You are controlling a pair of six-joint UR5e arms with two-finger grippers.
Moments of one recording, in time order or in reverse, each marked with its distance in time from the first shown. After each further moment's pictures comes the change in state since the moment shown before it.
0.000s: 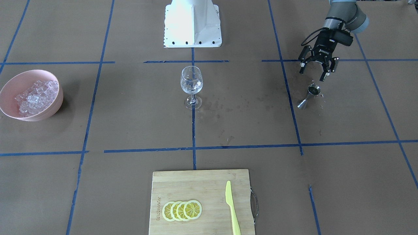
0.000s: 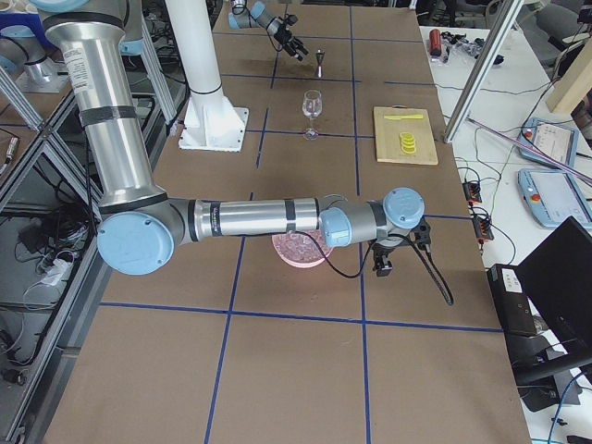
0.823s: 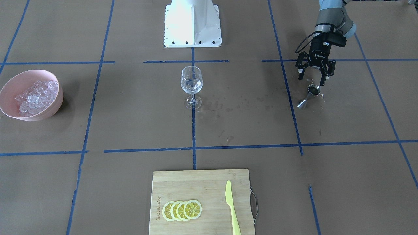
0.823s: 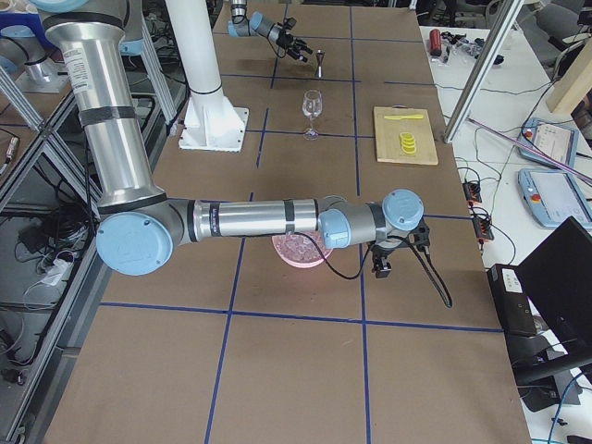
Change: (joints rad) left arm 0.013 -0.081 0.063 0.000 0.178 0.118; right arm 0.001 -0.005 -0.001 0.000 0.000 0.000
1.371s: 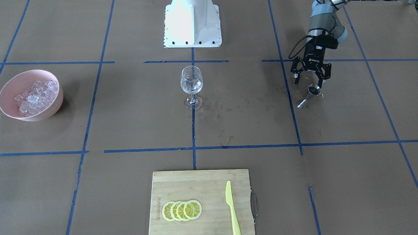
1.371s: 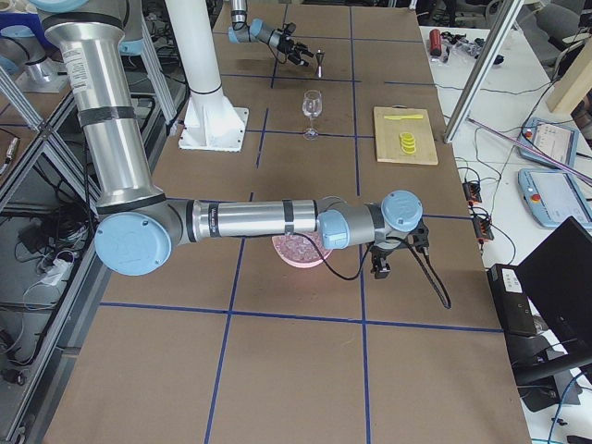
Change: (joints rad) left arm 0.001 -0.060 0.060 -0.001 0.024 0.033; right arm 0.001 -0.003 0.001 0.000 0.000 0.000
